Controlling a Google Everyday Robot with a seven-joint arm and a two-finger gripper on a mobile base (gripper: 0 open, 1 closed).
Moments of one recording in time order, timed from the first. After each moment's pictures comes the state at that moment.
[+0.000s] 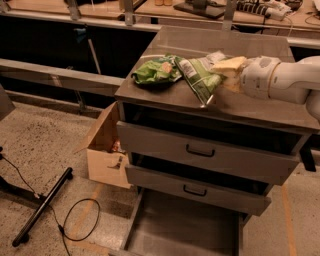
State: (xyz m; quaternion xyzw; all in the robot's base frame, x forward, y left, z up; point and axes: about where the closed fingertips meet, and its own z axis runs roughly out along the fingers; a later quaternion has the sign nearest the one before) arm 0.649 -0.165 0.936 -0.75 0.20 -0.31 0.54
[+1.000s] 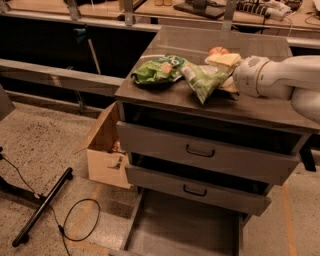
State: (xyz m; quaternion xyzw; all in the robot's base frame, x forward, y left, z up) arm 0.699 -0.170 0.915 -0.76 0.21 -0.35 0.51
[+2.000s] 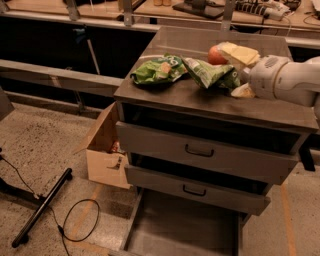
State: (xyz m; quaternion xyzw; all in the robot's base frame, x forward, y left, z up) arm 0.654 -0.190 0.938 -0.76 0.23 -0.38 0.48
